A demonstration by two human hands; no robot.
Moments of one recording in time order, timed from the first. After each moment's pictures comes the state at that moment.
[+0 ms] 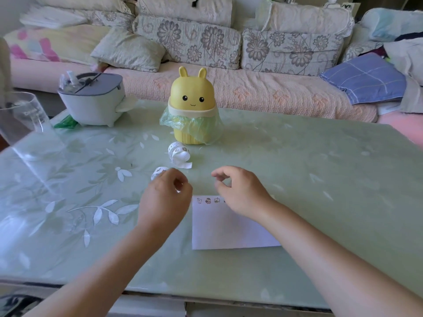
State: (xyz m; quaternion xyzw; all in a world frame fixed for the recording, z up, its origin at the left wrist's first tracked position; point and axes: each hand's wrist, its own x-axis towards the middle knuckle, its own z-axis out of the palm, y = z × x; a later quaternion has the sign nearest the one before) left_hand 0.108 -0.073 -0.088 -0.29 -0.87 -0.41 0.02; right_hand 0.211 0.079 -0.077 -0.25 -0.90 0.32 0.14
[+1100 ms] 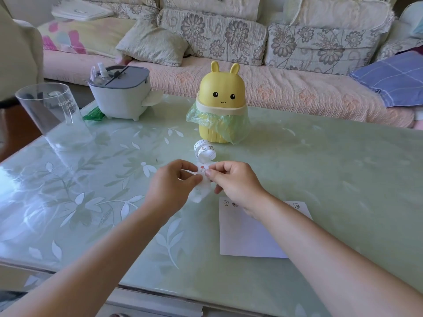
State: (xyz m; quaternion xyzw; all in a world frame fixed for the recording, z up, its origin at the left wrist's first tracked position) left_hand 0.054 -0.095 -0.081 -0.22 -0.81 -0.52 -0.16; right_hand 0.148 0.037 -0.071 -0.27 -0.75 0.59 0.14
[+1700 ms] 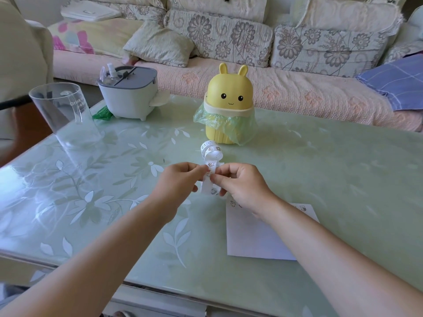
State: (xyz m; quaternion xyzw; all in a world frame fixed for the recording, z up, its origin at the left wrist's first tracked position) left_hand 0.058 -0.099 -0.058 -0.14 -0.77 -0.57 -0.26; right_hand 0.150 0.032 -0.067 -0.23 -0.75 0.60 0.14
